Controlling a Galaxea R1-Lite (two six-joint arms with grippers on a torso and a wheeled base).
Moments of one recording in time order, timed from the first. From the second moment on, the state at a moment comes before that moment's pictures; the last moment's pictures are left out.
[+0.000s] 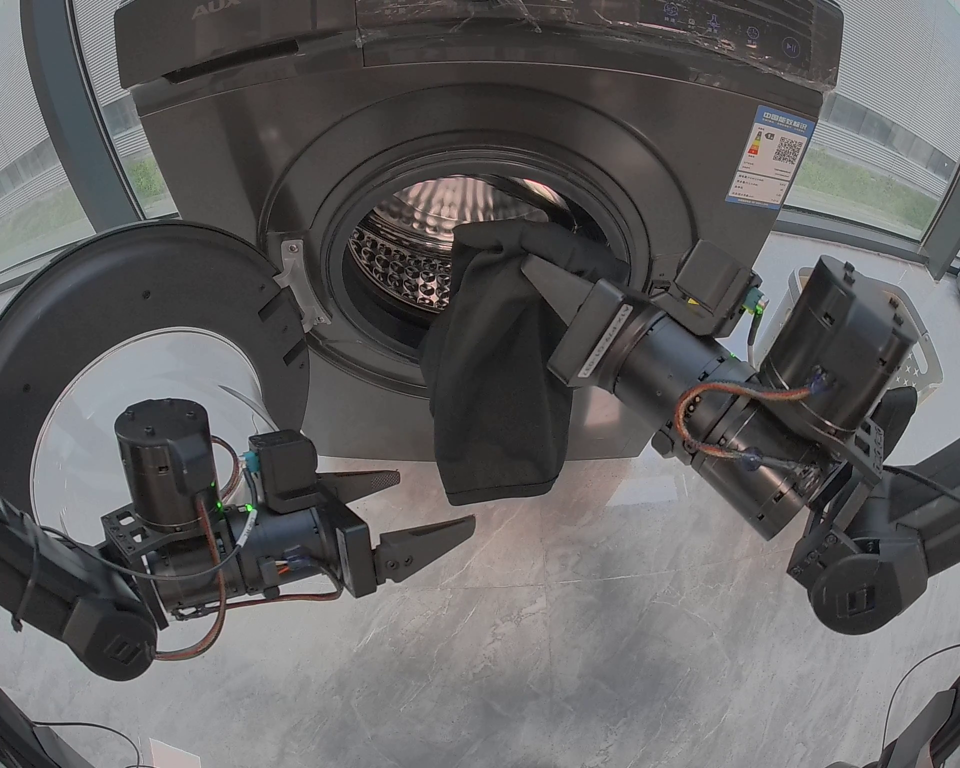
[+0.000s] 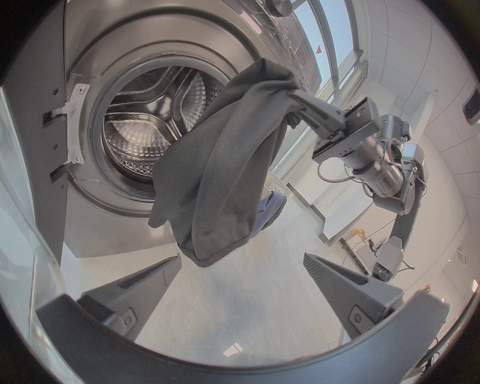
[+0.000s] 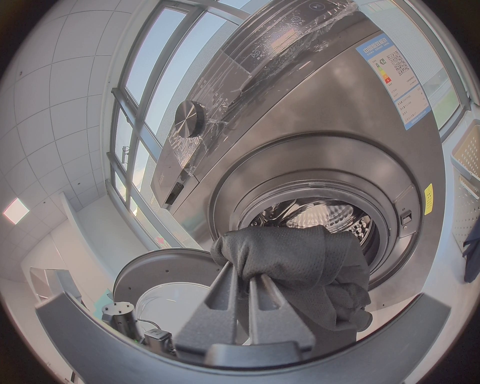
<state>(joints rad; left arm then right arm) -0.53 1.67 -0.52 -0.97 -0.39 -0.15 0.84 1.78 -0.93 -1.17 -0.17 0.35</state>
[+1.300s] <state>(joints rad) -0.60 1.81 -0.50 -1.22 -0.35 -0.16 0.85 1.77 -0.78 -1.20 -0.14 0.35</state>
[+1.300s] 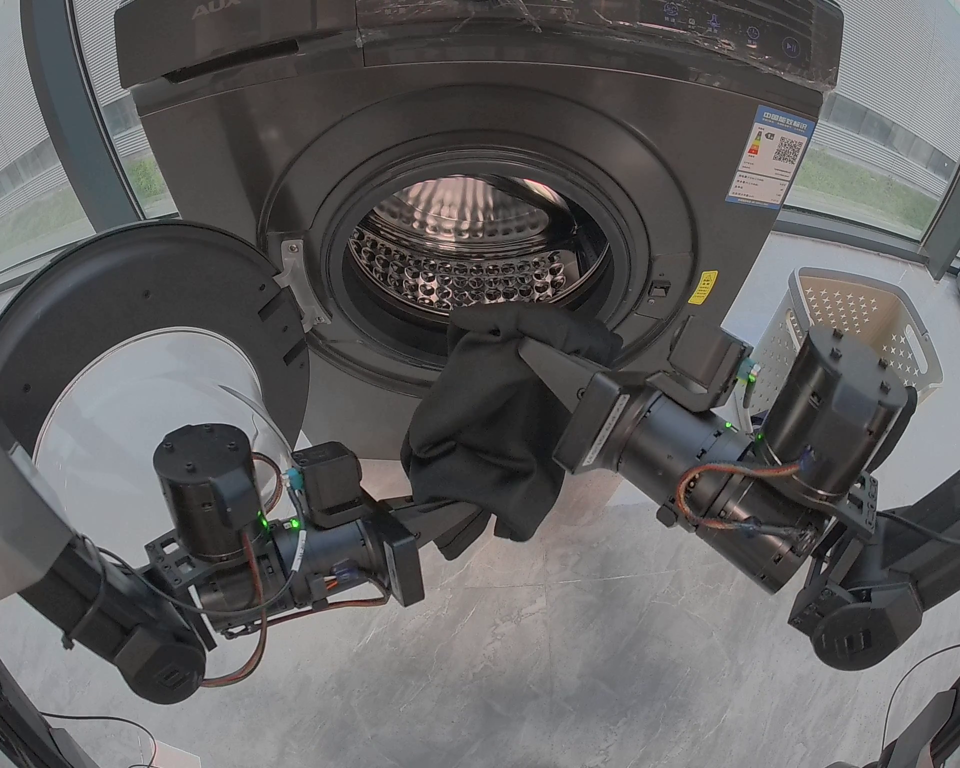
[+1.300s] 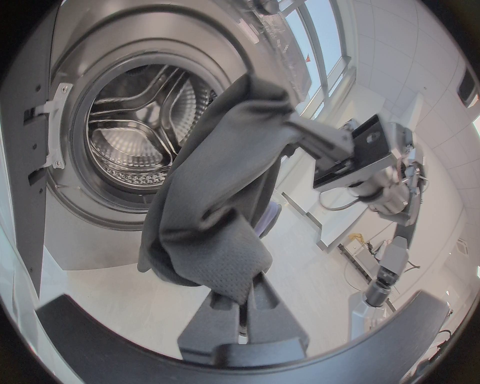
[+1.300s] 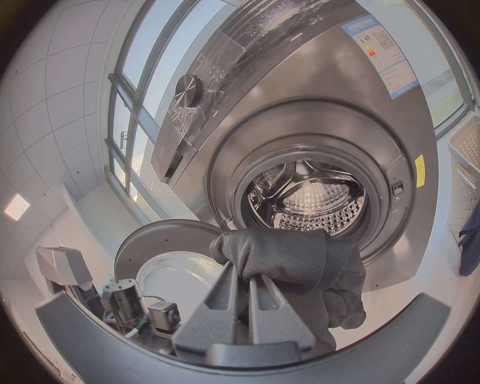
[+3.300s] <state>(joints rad) -0.62 1.67 -0.55 -1.30 -0.30 -0.25 0.72 2.09 -0.58 -1.54 -0.07 0.19</state>
